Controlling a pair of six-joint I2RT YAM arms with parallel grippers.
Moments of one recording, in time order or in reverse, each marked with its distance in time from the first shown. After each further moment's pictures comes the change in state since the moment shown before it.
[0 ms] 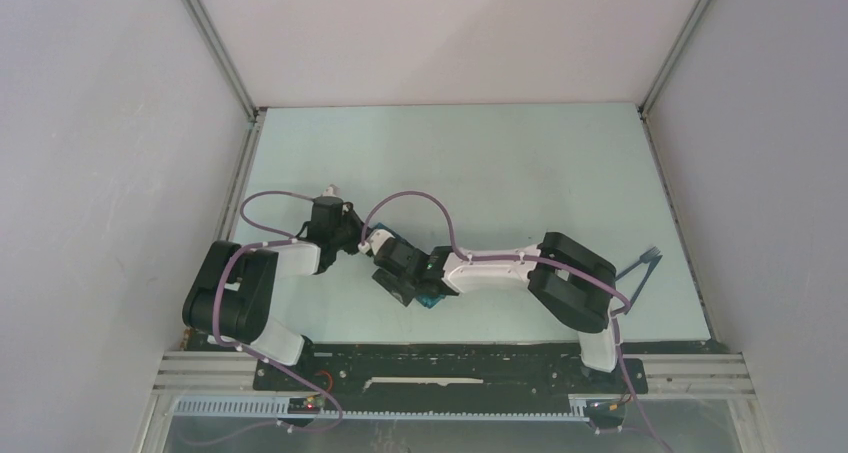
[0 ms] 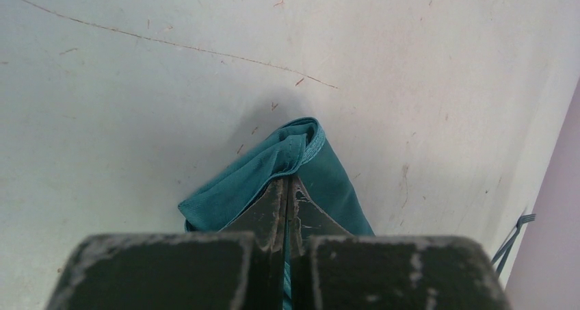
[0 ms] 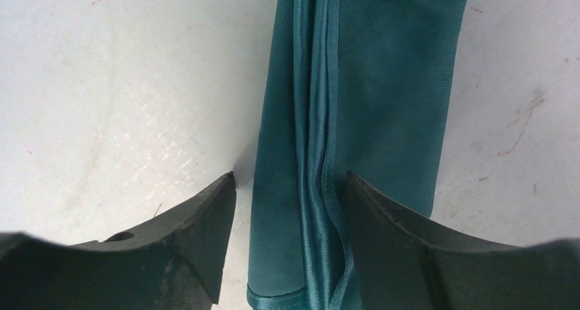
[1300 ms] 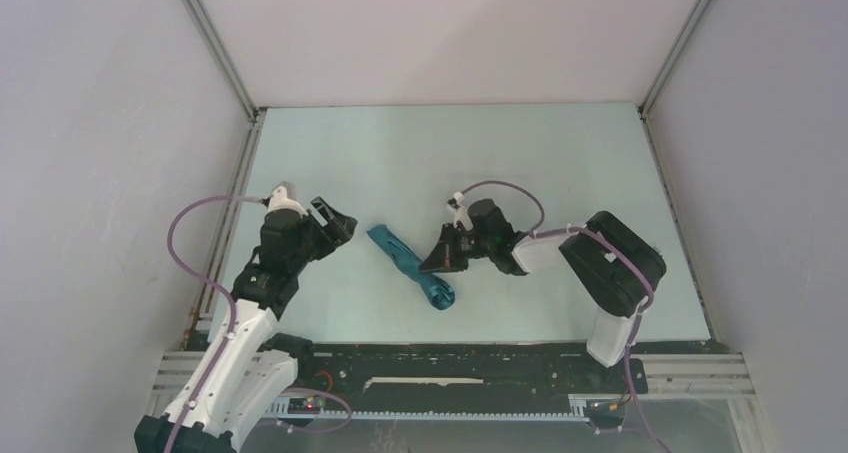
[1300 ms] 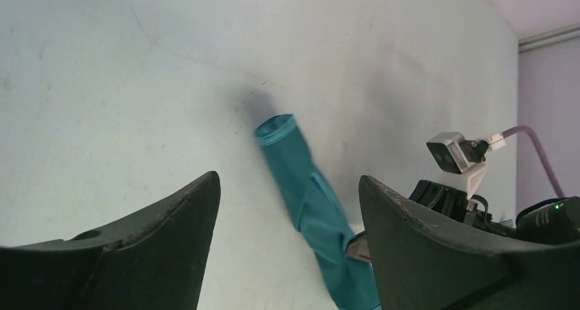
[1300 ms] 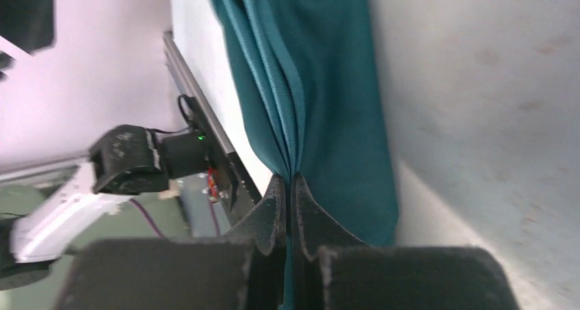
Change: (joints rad) left arm 0.011 -0.816 0.048 -0.602 -0.180 0.102; right arm -0.414 -0.166 -0.450 0.661 -0.827 0.722
